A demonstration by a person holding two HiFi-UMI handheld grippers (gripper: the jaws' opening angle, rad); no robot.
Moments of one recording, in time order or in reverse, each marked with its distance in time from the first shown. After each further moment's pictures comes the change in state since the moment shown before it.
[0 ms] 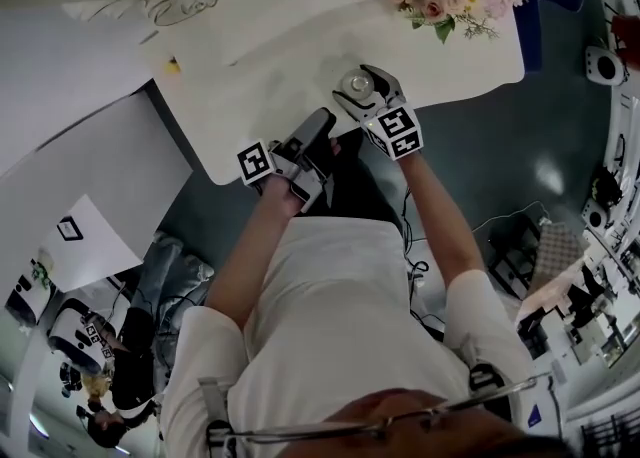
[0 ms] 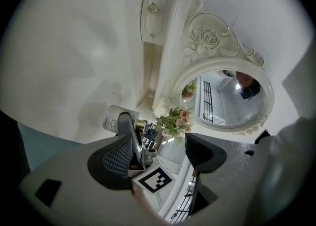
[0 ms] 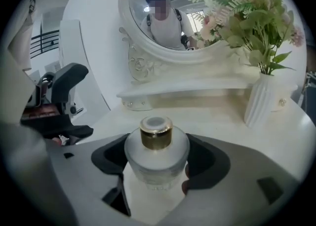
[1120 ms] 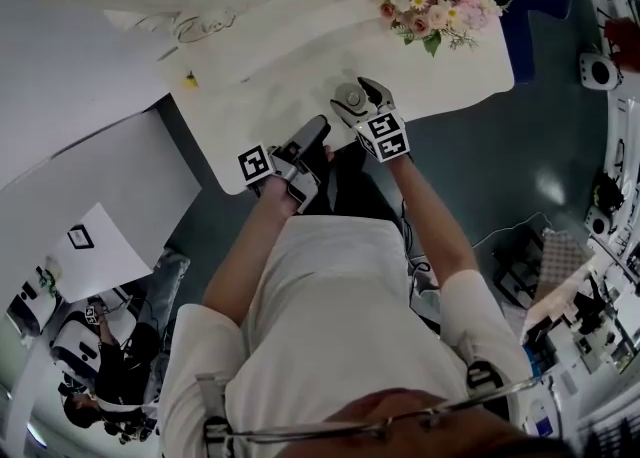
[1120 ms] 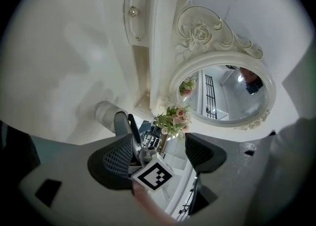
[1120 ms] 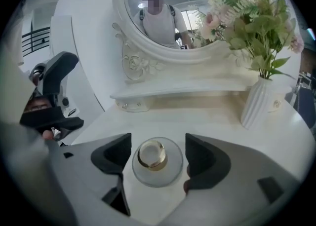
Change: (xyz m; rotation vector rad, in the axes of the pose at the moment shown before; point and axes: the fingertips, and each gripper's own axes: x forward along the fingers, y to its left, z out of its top) left arm -0.005 -0.022 0.007 0.050 0.042 0.047; right arm 0.009 -0.001 0.005 0.036 0.039 -0.079
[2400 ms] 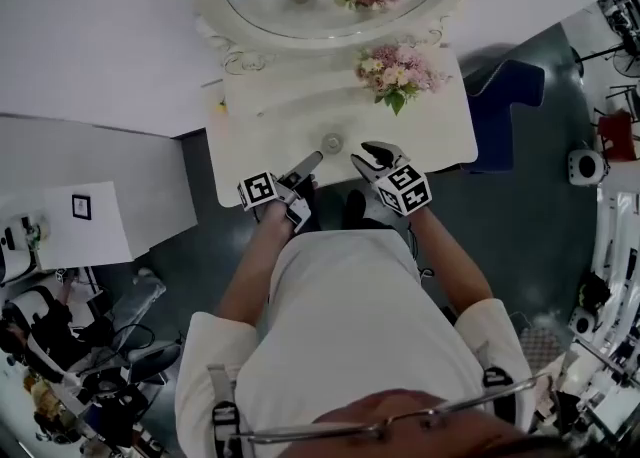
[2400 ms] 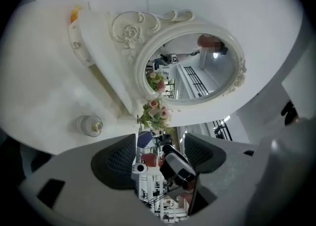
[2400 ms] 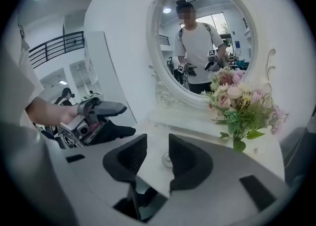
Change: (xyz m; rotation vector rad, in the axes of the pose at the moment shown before) left arm 0.003 -0.071 -0.066 0.477 -0.113 0.020; right arm -0.190 0.023 0.094 -0.195 -0.035 0.245
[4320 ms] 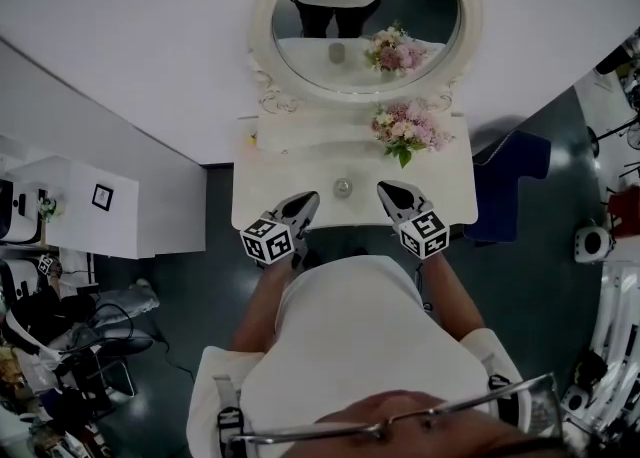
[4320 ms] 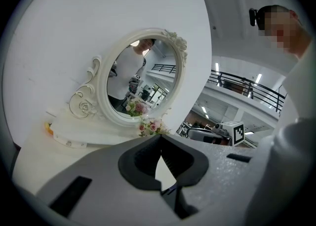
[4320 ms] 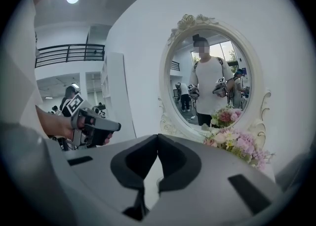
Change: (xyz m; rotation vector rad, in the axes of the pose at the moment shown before) left arm -0.038 -0.090 -0.017 0.872 -0.113 0.209; right arm -0.083 0.000 0.067 -0.148 -0.291 0.042
